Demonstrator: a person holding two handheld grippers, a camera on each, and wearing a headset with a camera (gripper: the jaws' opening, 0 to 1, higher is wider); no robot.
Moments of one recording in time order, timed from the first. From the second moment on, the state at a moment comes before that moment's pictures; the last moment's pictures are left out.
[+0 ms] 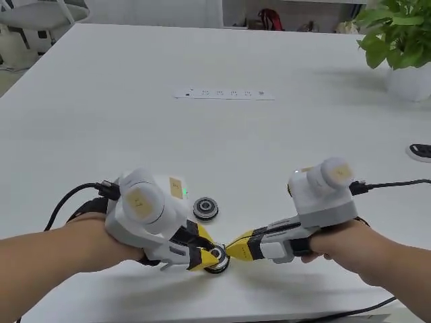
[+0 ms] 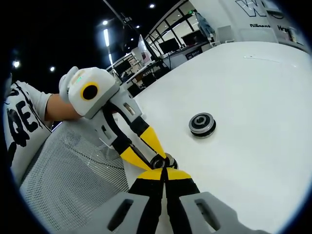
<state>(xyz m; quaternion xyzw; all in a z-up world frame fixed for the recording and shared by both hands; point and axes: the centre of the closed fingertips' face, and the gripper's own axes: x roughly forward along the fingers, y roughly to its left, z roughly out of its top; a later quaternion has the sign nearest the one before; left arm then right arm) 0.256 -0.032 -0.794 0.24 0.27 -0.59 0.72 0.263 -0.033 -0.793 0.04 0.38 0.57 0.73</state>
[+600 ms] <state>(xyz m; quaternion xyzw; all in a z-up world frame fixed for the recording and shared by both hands) 0.257 -0.032 -0.795 0.25 0.26 -0.59 0.72 0.260 -0.028 -0.790 0.07 0.39 0.57 0.72</state>
